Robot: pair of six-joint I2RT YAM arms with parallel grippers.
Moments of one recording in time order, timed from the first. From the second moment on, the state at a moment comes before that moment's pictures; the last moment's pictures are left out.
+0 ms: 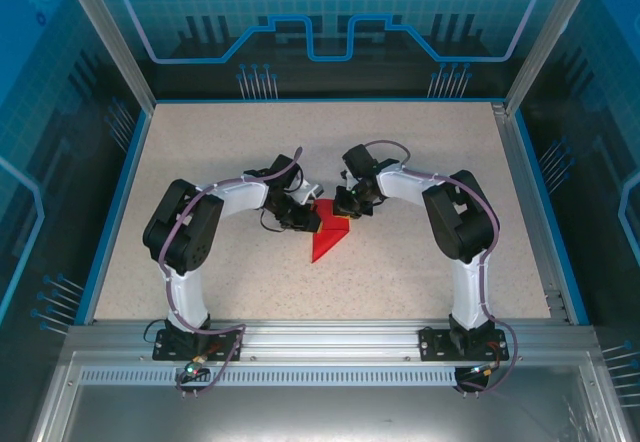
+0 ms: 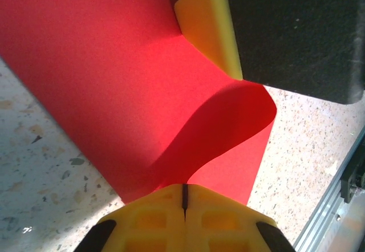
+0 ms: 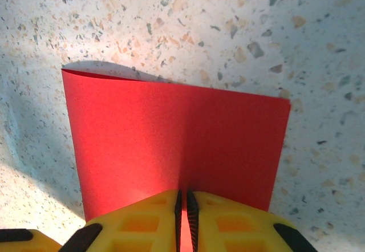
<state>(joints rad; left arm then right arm) -0.42 1.92 1.14 -0.51 0.66 -0.19 0.52 2.05 1.35 -0.55 -0.35 0.59</state>
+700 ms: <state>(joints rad) -0.42 1.92 1.11 -0.50 0.65 -0.21 0.52 2.05 1.35 -0.55 -0.35 0.59</state>
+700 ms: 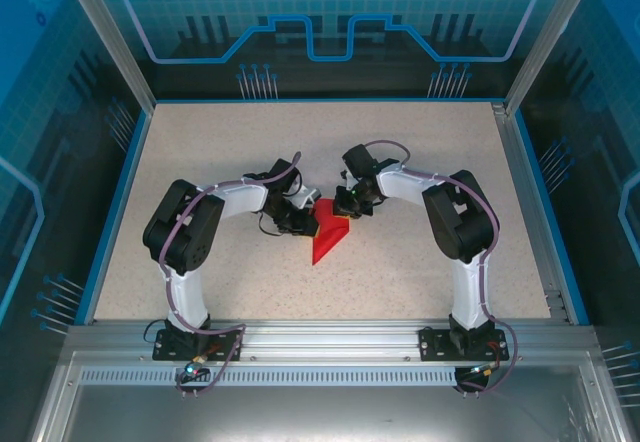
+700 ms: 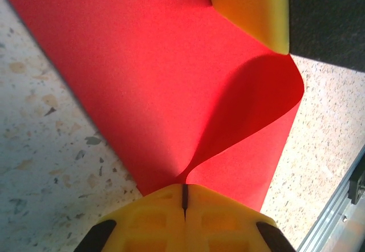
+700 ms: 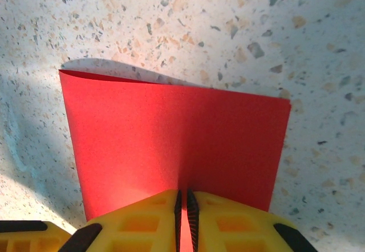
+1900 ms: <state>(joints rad) -0.42 1.92 1.09 -0.45 0.60 -0.21 0.52 2.05 1.35 -0.55 -0.35 0.59</state>
